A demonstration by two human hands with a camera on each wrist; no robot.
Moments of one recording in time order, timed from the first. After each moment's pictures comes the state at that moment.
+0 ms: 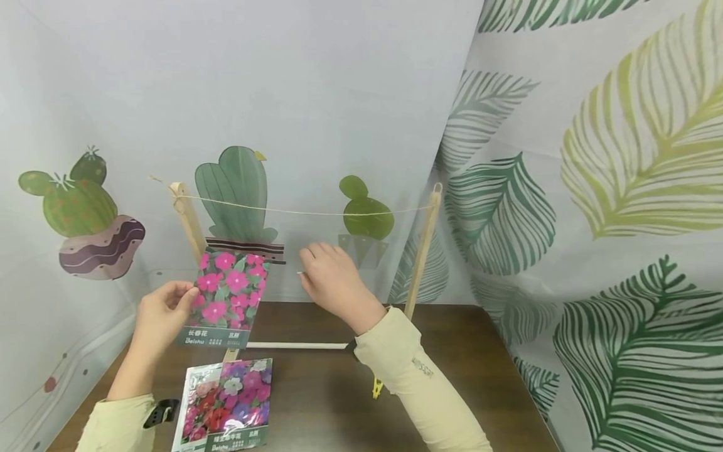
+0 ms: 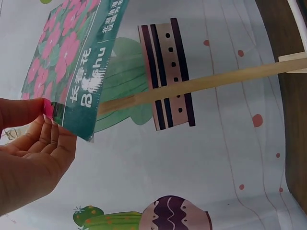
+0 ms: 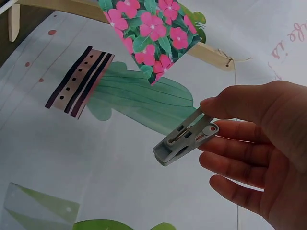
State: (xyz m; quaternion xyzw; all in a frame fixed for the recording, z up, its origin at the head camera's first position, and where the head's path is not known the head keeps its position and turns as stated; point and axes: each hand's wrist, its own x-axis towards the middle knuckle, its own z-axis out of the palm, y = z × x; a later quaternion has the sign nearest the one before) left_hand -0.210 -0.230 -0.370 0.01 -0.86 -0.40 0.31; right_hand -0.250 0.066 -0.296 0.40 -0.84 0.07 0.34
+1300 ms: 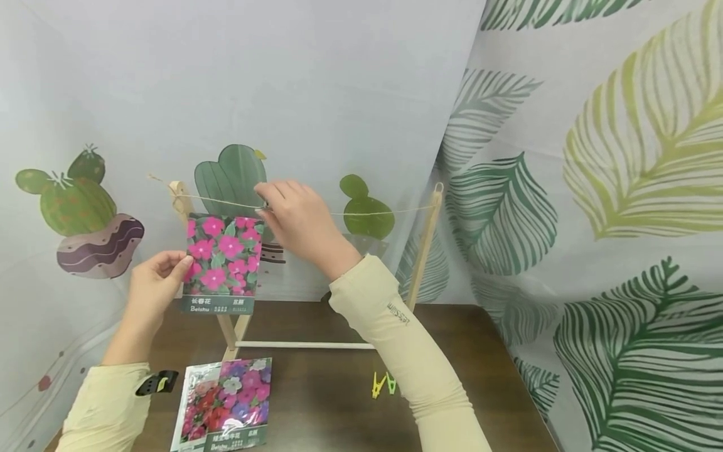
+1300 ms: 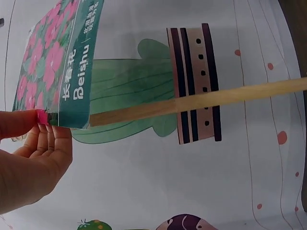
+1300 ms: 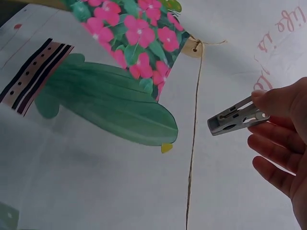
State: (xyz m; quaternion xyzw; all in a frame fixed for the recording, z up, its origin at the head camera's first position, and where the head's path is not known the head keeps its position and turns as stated) left_hand -0.236 -0.233 -0.331 0.04 -0.80 -0.52 0.29; right_hand -0.277 0.028 -0.219 0.47 -0.76 0.15 0.43
